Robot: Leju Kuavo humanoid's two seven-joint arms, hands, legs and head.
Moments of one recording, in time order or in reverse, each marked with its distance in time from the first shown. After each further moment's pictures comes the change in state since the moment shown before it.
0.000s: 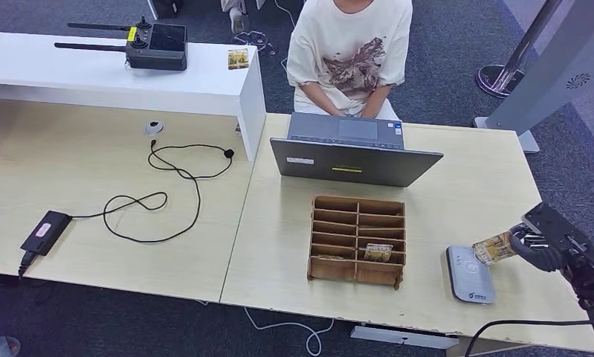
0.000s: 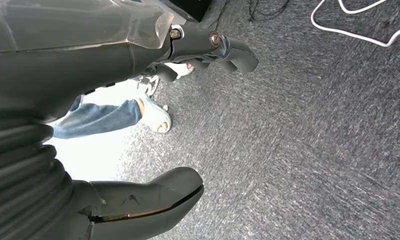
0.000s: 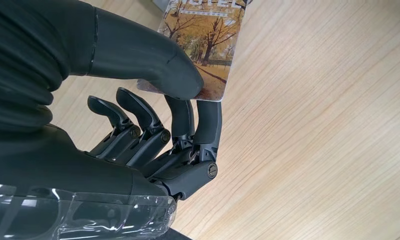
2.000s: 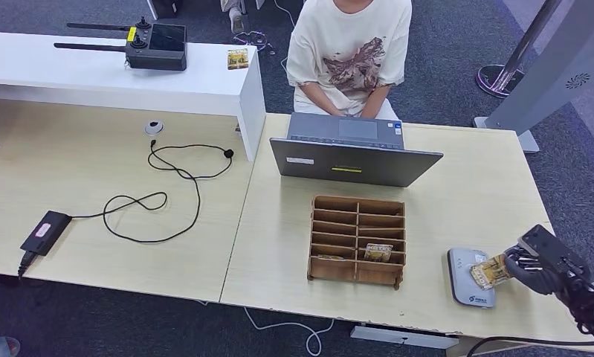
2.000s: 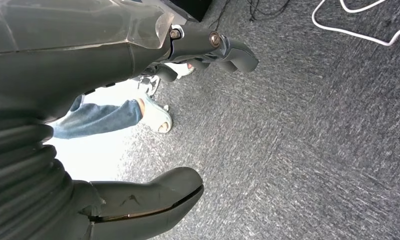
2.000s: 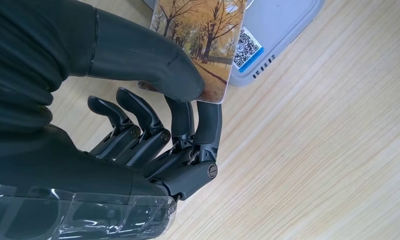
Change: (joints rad) left arm 0.000 0.004 0.000 0.000 0.001 -0.001 0.000; right arm 0.105 0.010 -0.028 -0.015 -0.031 0.040 -0.009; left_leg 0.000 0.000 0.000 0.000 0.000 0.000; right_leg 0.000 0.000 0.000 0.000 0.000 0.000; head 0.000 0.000
